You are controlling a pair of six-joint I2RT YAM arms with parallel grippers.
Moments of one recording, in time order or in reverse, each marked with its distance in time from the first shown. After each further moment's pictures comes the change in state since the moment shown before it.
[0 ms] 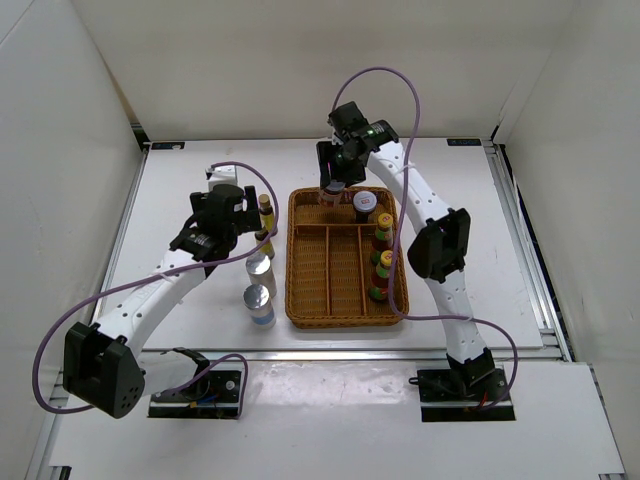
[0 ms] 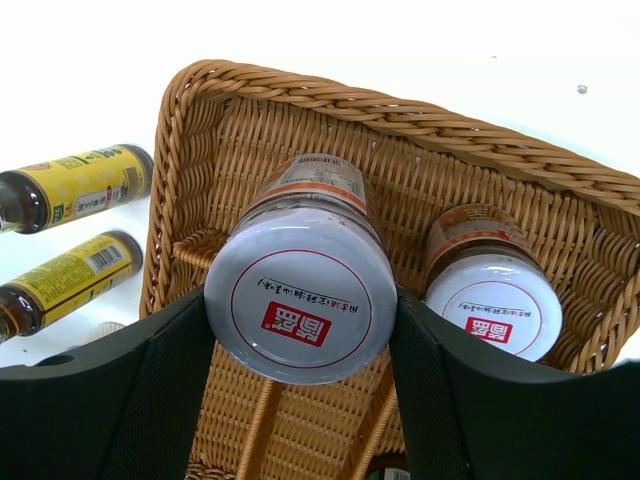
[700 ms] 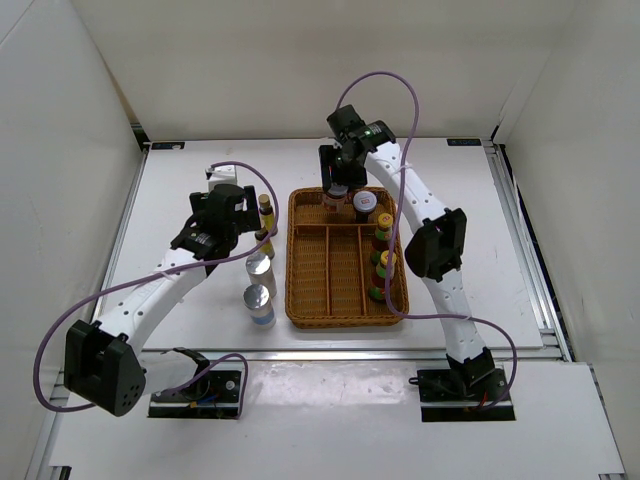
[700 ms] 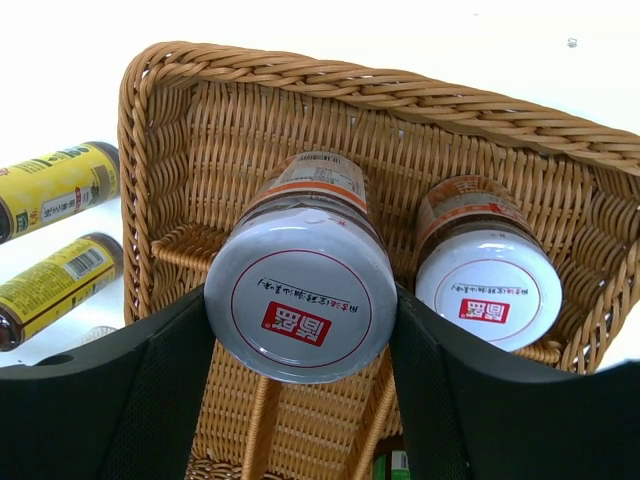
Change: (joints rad) left arm 0.000 0.010 0.008 -0.012 -0.018 -0.008; right arm 0.003 0.035 0.037 -0.069 0.043 0.050
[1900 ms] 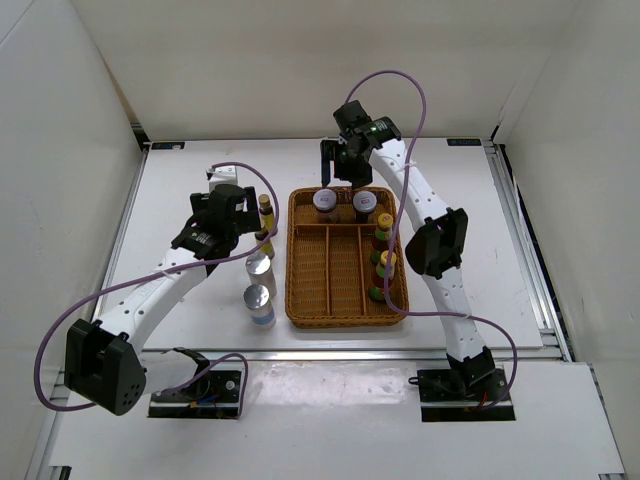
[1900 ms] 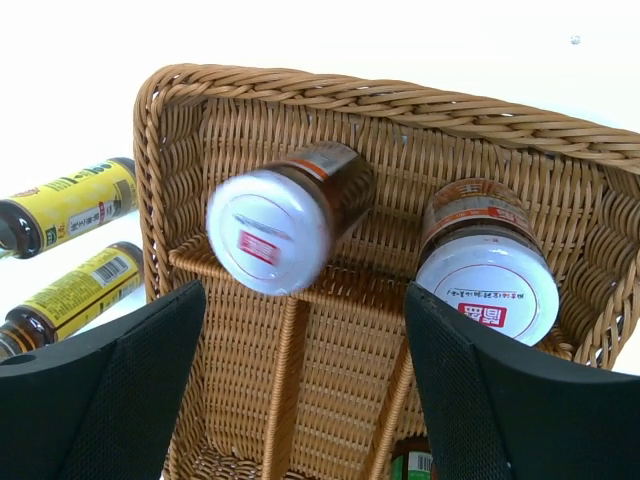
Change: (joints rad) left arm 0.000 0.006 0.000 -0.008 -0.002 0.000; right arm -0.031 0.033 0.071 -0.032 -0.043 0.050
